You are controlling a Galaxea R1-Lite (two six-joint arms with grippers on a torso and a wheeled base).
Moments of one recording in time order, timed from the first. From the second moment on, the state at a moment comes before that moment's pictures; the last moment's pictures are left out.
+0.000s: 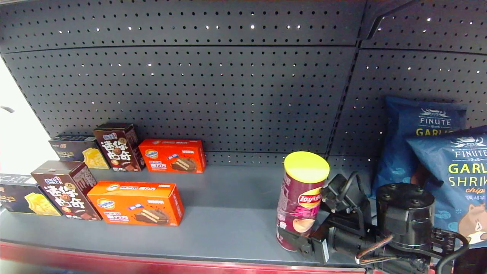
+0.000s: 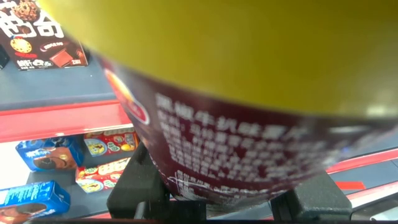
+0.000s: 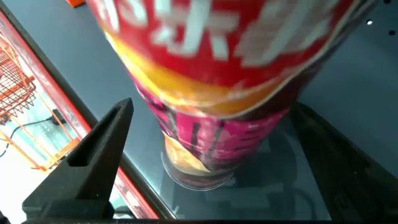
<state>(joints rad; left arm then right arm) -0.10 0.10 -0.07 0.05 -0.21 -0.10 0.76 1.71 -0.44 -0.98 -0.01 -0.04</state>
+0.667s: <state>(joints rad) -0.10 0.10 -0.08 0.05 -0.21 -0.10 0.74 1.45 -0.28 -0.92 -0.01 -0.08</state>
